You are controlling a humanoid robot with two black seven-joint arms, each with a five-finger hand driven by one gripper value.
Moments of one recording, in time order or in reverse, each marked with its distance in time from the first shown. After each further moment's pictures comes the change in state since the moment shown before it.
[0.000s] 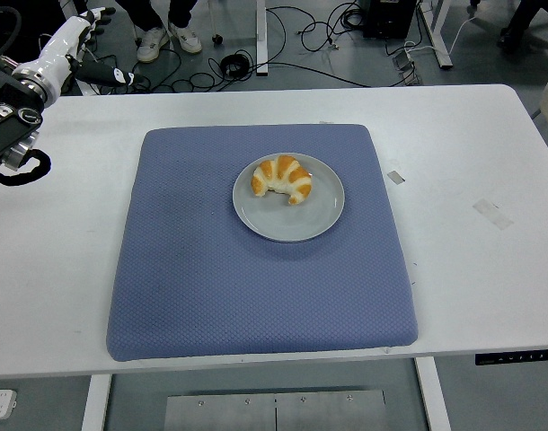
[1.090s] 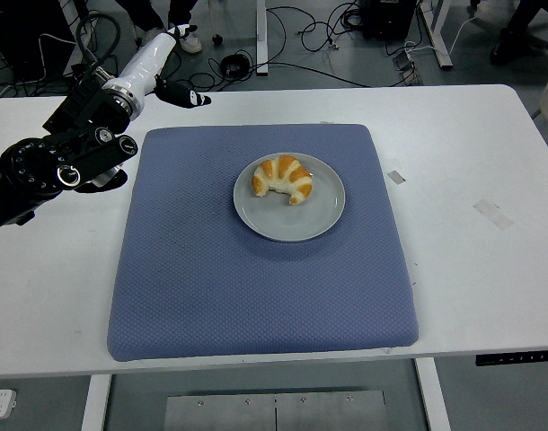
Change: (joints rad) left arm -0.064 -0.184 0.219 0.000 0.046 0.193 0.035; right arm 0.000 0.000 0.000 0.000 0.000 0.000 0.000
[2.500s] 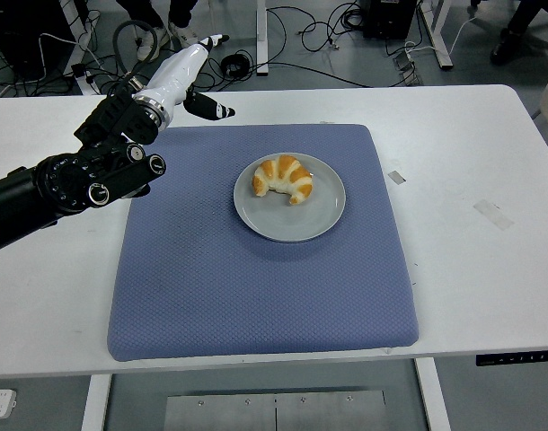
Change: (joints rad) left arm 0.013 -0.078 0.002 -0.005 0.155 0.033 0.021; right arm 0.000 0.000 0.000 0.000 0.000 0.000 0.000
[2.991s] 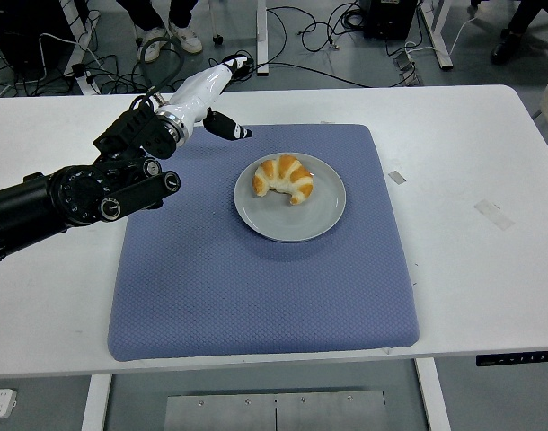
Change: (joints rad) left arm -0.004 -0.017 0.049 -0.068 0.010 -0.016 0.050; right arm 0.000 0.000 0.000 0.000 0.000 0.000 0.000
